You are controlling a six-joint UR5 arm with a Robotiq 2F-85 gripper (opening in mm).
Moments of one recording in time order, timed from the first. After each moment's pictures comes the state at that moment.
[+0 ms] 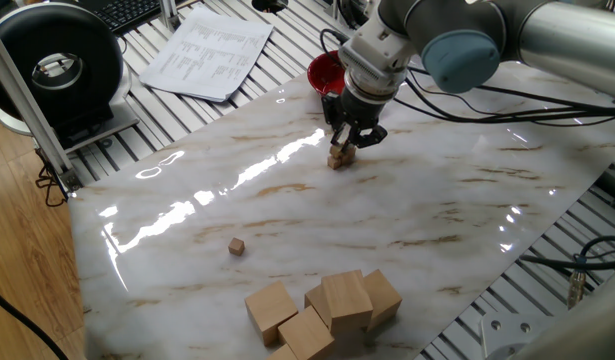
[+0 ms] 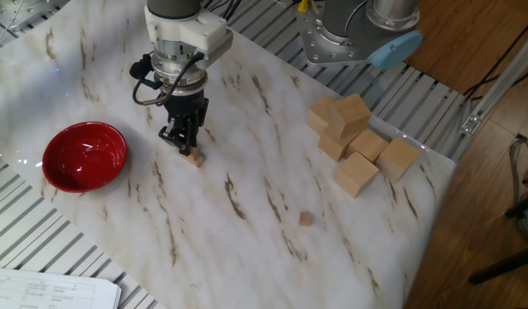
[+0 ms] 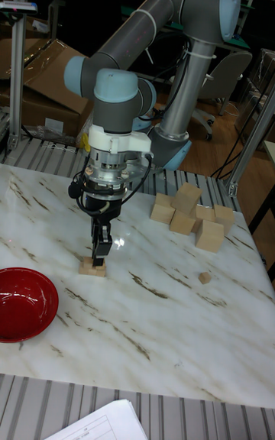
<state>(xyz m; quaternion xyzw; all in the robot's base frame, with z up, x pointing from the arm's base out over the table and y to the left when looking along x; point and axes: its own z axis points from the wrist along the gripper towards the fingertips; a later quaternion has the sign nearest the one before) 0.532 -0.045 0.039 -0.77 0.63 -0.05 0.10</state>
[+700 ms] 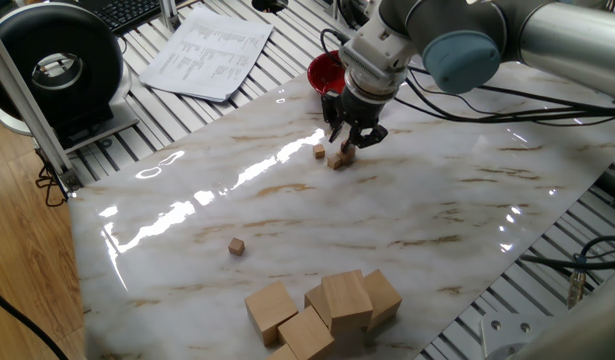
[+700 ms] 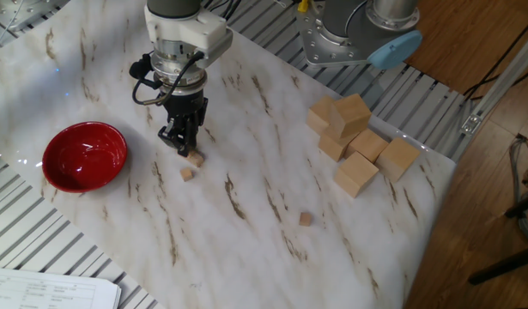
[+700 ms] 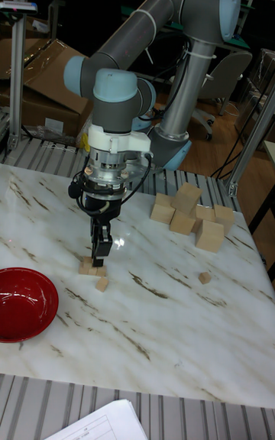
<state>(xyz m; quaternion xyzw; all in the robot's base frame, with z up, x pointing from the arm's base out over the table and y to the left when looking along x) 0.532 -0.044 0.040 -0.77 0.63 -0.05 0.11</state>
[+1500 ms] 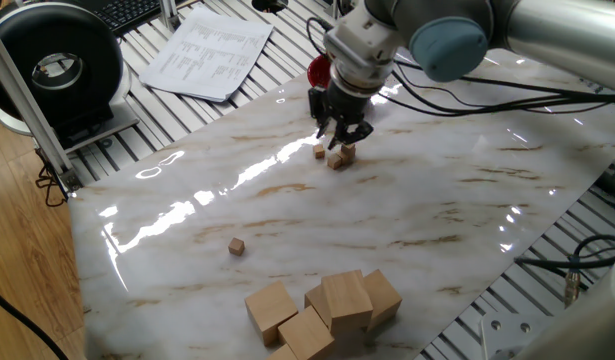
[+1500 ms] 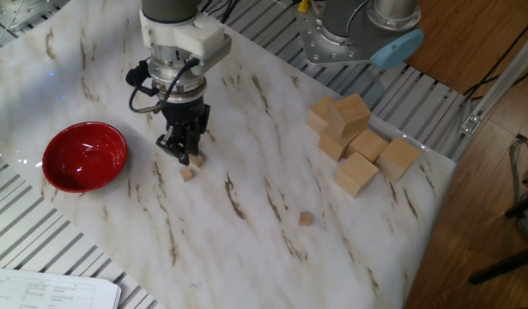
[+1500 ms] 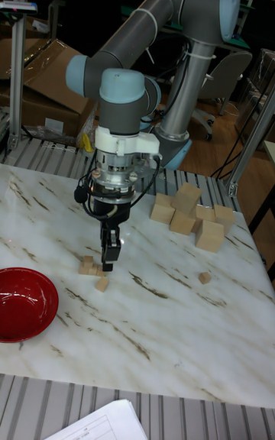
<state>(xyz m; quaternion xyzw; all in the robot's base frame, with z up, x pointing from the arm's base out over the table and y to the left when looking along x) 0.558 -0.015 0.049 -0.75 0.65 -0.04 0.12</state>
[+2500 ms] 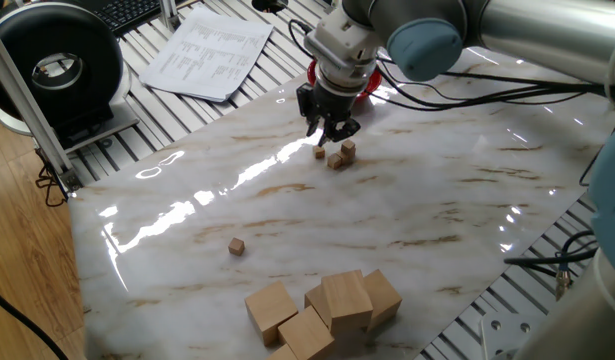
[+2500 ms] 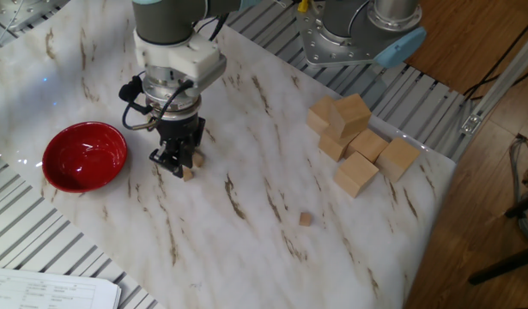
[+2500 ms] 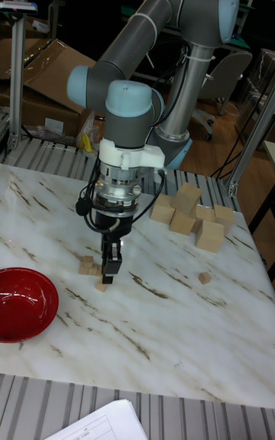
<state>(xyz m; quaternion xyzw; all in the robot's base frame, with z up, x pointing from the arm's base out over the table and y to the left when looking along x) 0.574 -0.018 0.039 -0.74 0.66 -0.04 0.11</state>
